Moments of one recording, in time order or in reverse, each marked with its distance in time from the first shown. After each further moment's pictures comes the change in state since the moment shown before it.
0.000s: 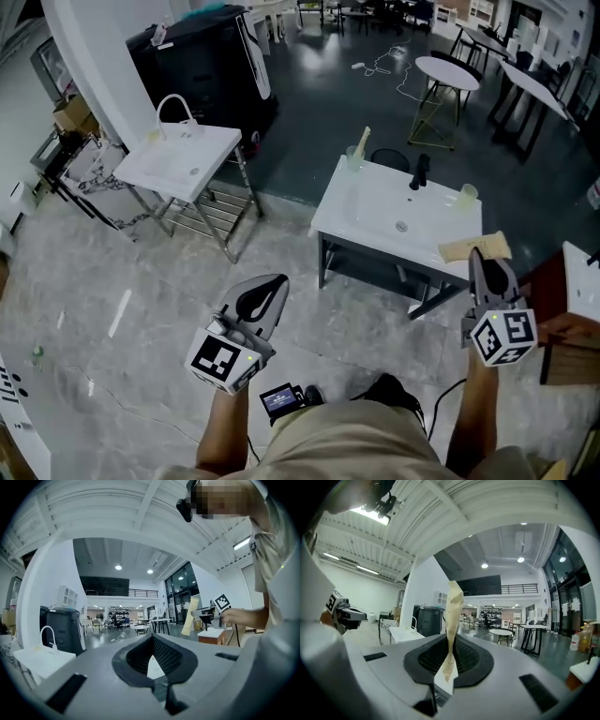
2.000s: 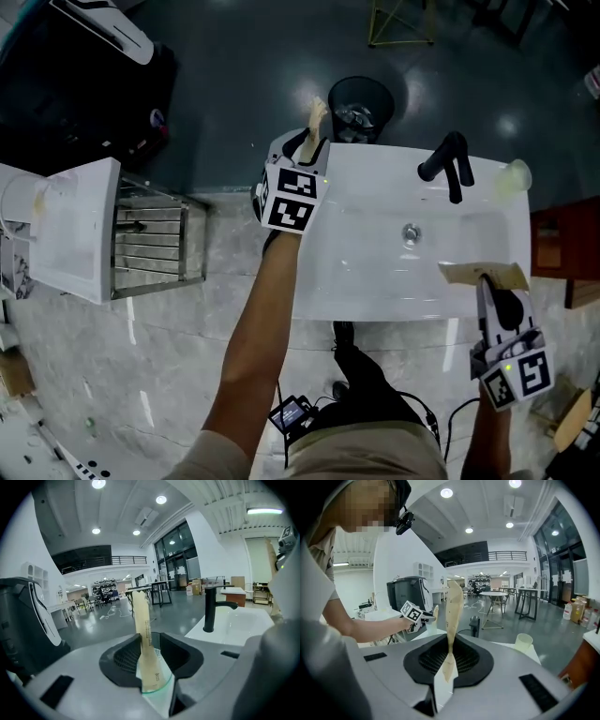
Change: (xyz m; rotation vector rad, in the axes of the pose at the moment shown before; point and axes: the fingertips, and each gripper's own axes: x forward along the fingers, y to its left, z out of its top) left arm 0.712 0.248 -0.351 0.148 0.387 -0.160; right arm 0.348 -0.147 -0.250 0.191 0.351 -0.115
